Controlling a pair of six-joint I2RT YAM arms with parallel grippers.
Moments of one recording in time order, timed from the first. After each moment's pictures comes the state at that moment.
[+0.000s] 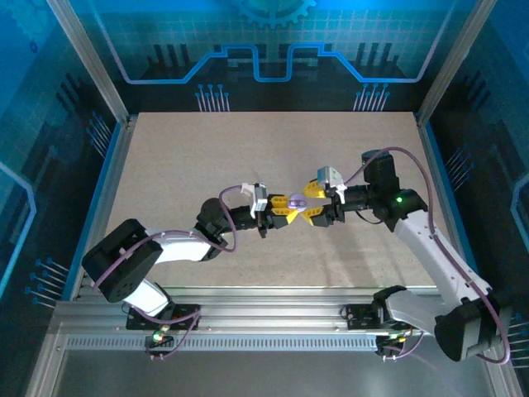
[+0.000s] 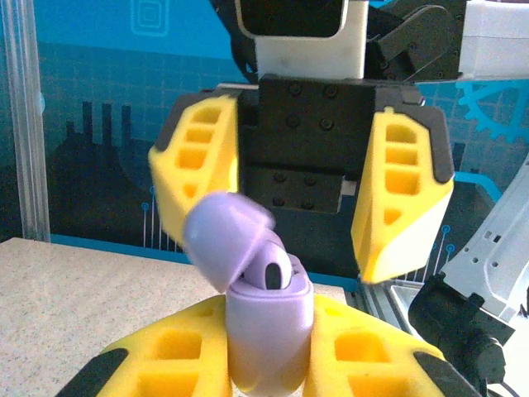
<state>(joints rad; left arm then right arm) -0.71 1.54 0.55 1.28 0.64 -0.27 0.30 1.09 0.98 -0.55 -1.08 -0.59</state>
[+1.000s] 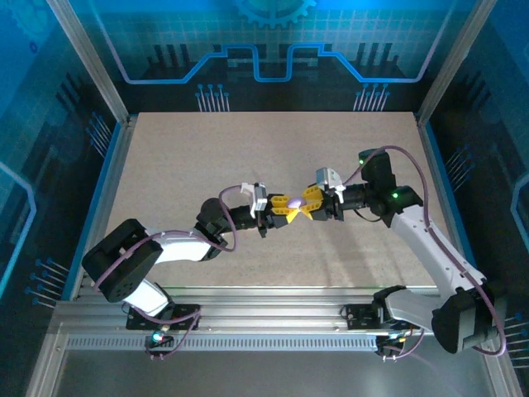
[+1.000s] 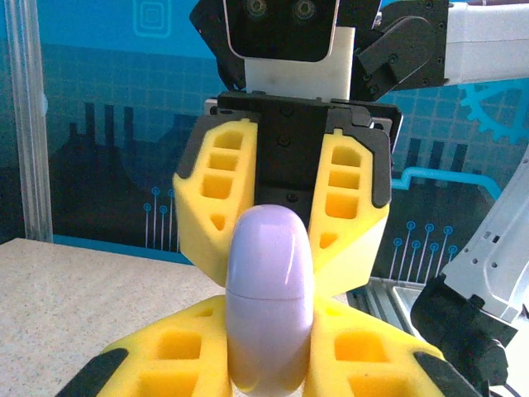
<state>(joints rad) -0.71 1.54 0.55 1.28 0.64 -0.27 0.29 1.16 0.98 -0.55 -1.12 -0.69</state>
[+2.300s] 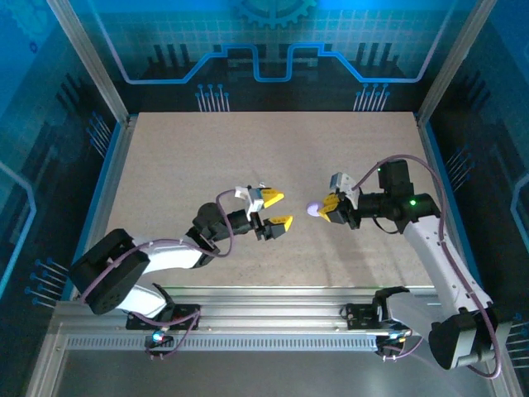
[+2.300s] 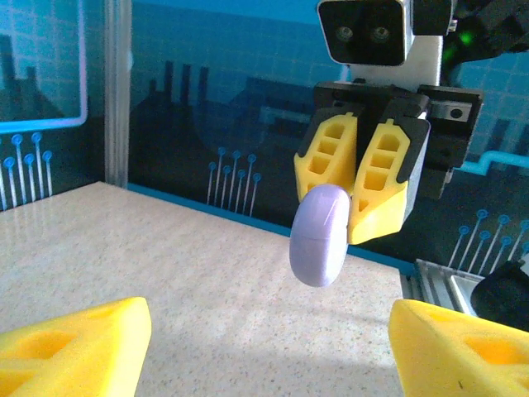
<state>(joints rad) -0.71 1.42 0.46 1.10 0.45 -0.22 0.15 1.05 0.96 -0.81 -0.89 -0.73</state>
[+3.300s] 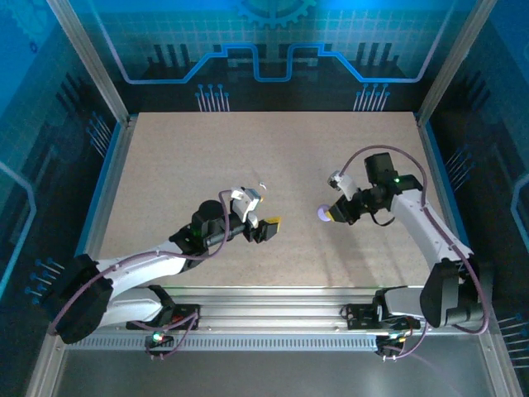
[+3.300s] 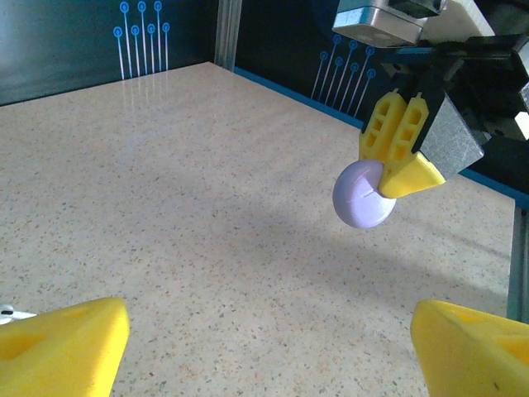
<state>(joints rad) -0.71 1.19 0.48 0.50 0.20 -0.14 0.14 1.32 1.02 -0.93 -0.60 -0.51</state>
